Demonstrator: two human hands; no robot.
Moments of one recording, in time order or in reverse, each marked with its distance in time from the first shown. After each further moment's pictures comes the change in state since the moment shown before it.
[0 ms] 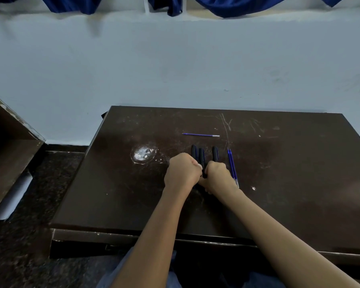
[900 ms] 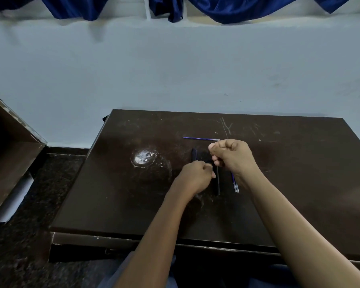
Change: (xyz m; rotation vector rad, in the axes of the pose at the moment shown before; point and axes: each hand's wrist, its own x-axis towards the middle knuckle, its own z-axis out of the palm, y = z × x) left_hand -0.003 0.008 0.006 -0.035 -0.295 0.108; right_hand -0.017 -0.014 -0.069 0.936 0.141 0.000
